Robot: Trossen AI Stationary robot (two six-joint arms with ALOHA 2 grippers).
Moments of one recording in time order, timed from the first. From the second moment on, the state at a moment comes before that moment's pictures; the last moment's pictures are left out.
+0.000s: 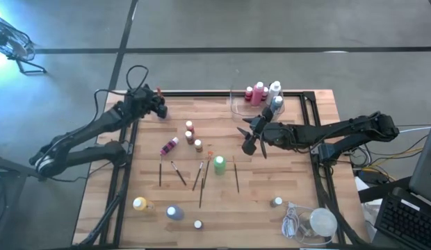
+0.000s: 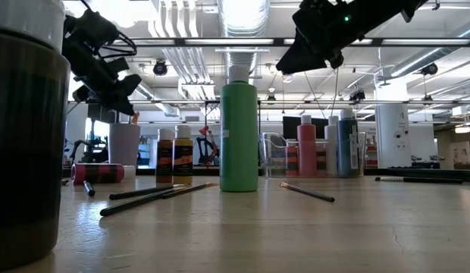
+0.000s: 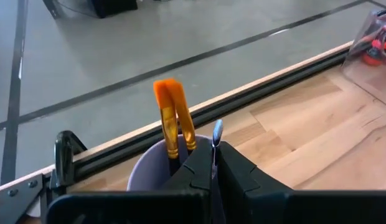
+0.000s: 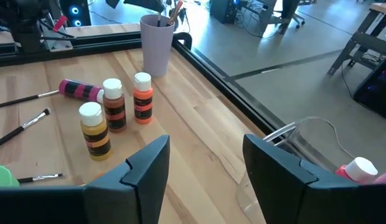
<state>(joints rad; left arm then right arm) 0.80 0.83 0.52 -0.19 -0.26 -0.13 0.03 1.27 0.78 0.04 0.58 0.15</state>
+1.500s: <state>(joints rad) 0.81 0.91 0.58 -0.21 -0.24 -0.14 0.03 1.27 0.78 0.03 0.58 0.15</state>
